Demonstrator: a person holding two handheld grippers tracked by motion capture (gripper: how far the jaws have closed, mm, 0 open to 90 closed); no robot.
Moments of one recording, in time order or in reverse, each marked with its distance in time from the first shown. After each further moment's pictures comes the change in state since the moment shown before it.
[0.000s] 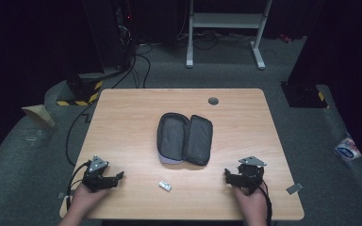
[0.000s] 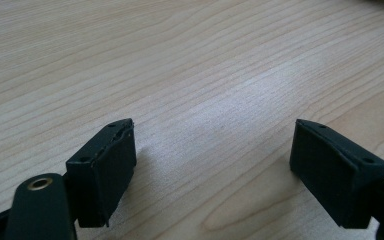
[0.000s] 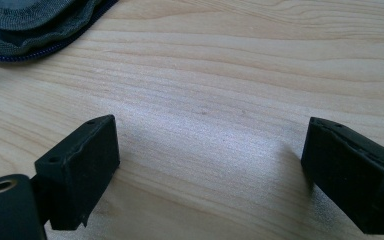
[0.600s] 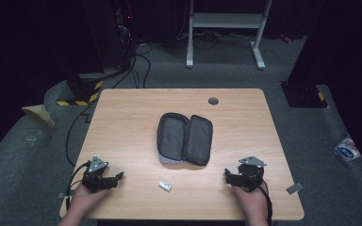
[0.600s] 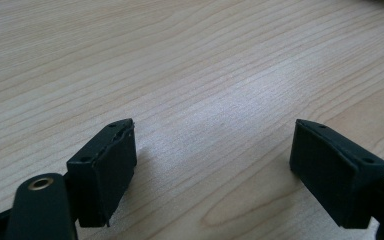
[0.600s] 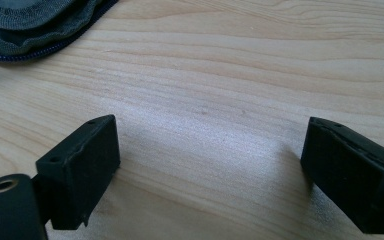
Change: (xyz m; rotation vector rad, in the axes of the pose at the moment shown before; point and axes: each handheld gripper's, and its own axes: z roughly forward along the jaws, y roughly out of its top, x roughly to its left) left arm 0.000 -0.001 -0.001 0.000 0.001 0.000; right arm 0.000 0.000 0.000 0.000 0.002 -0.004
